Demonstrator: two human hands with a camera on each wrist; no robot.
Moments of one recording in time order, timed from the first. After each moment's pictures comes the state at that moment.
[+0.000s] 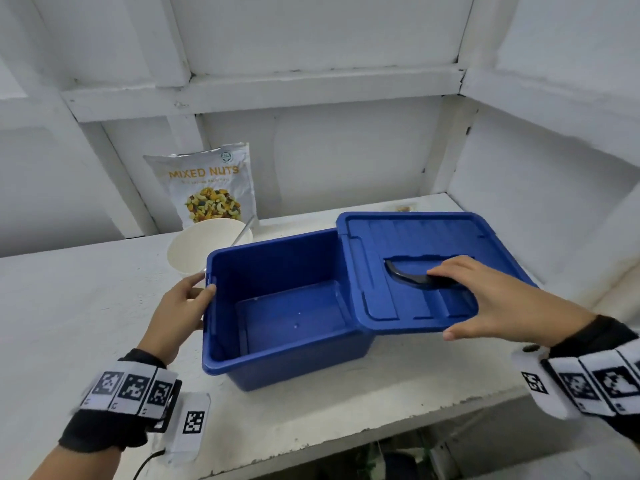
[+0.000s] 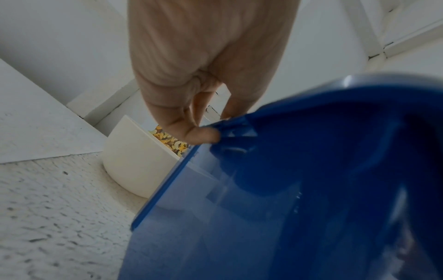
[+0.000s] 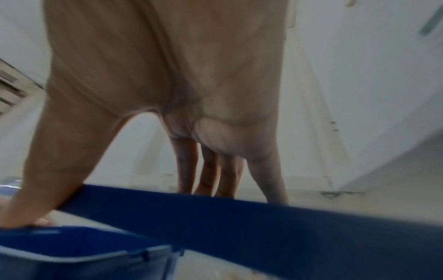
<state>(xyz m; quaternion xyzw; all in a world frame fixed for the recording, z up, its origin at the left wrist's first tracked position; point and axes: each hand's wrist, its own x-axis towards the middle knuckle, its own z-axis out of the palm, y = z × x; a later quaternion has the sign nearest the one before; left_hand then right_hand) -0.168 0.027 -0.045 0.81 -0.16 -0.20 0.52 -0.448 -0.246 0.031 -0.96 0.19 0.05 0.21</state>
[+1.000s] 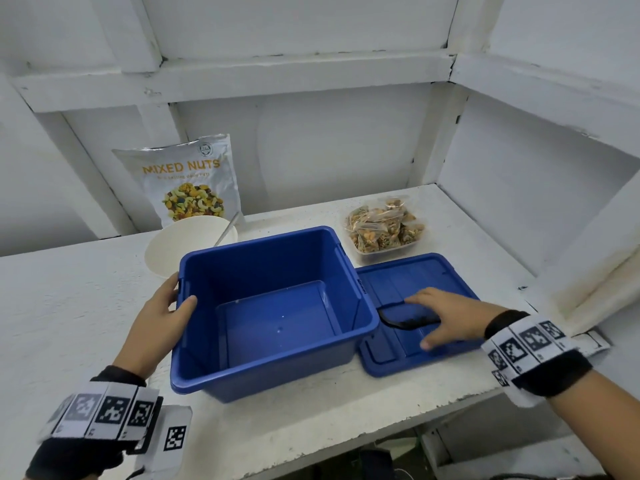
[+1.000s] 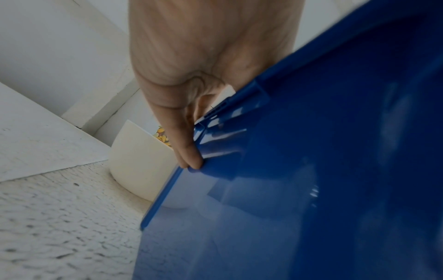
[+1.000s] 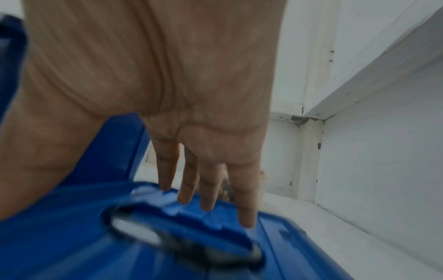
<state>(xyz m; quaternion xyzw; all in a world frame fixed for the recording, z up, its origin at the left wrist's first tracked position) -0.167 0.025 -0.049 0.85 -0.22 -0.15 0.46 -0.418 -0.292 -0.063 -0.92 0.23 0.22 0.22</state>
